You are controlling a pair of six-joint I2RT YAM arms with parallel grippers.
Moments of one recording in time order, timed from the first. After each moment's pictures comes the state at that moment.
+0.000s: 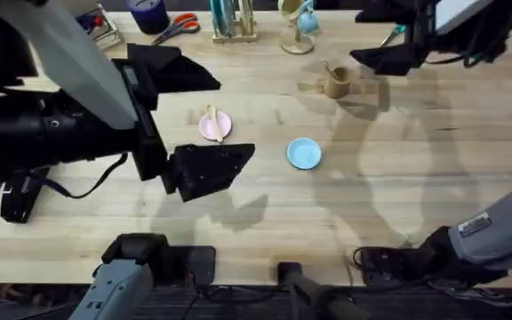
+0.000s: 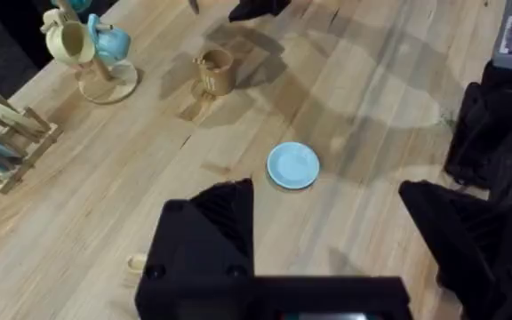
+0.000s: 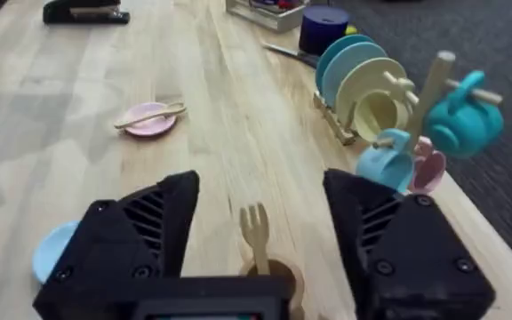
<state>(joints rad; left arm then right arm) 0.00 0.78 1.00 -1.05 0.92 0.69 -0.21 1.95 1.44 -0.81 -1.40 -1.38</state>
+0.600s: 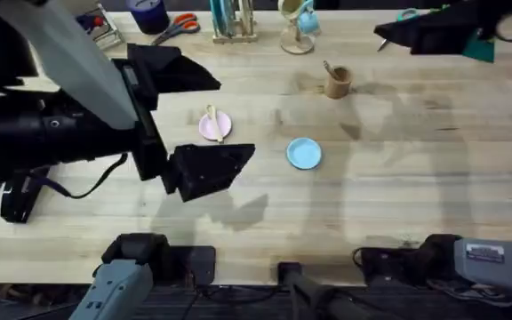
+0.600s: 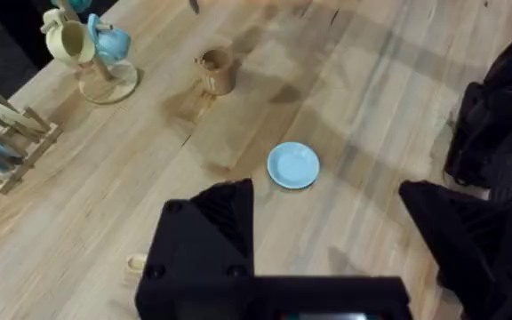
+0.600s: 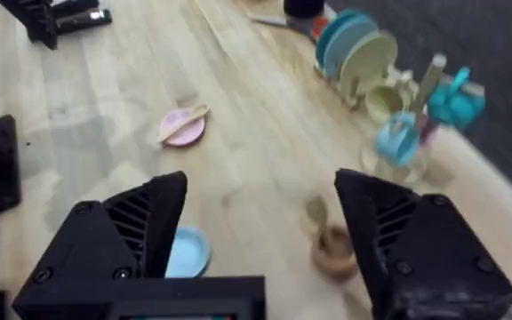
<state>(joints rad) 0.00 0.78 1.00 -1.05 0.92 0.69 -0.19 1.48 1.44 -0.99 -1.11 -0.93</state>
